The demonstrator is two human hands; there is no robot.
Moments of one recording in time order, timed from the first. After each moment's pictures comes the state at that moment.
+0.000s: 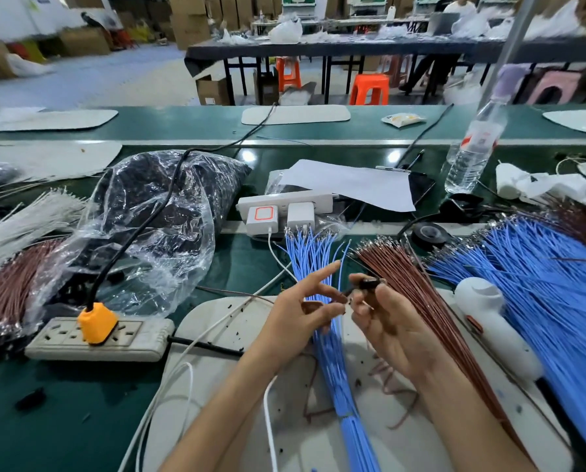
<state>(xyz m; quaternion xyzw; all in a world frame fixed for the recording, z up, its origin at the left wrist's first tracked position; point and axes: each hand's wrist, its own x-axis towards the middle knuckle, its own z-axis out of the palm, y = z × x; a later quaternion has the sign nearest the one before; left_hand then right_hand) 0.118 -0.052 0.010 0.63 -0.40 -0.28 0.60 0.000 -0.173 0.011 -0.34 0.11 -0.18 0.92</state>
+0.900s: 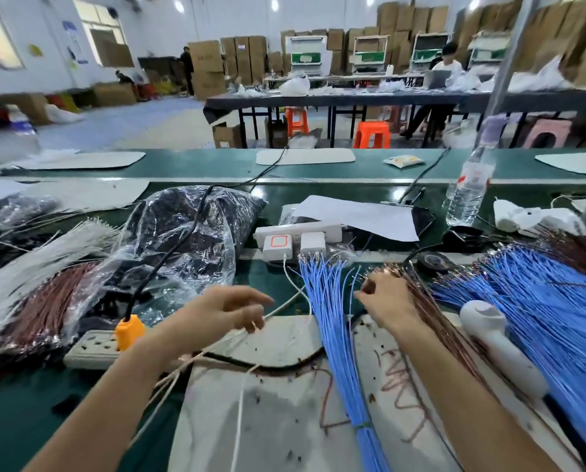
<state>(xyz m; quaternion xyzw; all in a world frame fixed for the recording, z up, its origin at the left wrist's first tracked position) 0.184 0.049 0.083 0.77 -0.43 -0.28 0.38 0.050 -0.196 0.038 -0.86 0.40 -0.11 0.28</state>
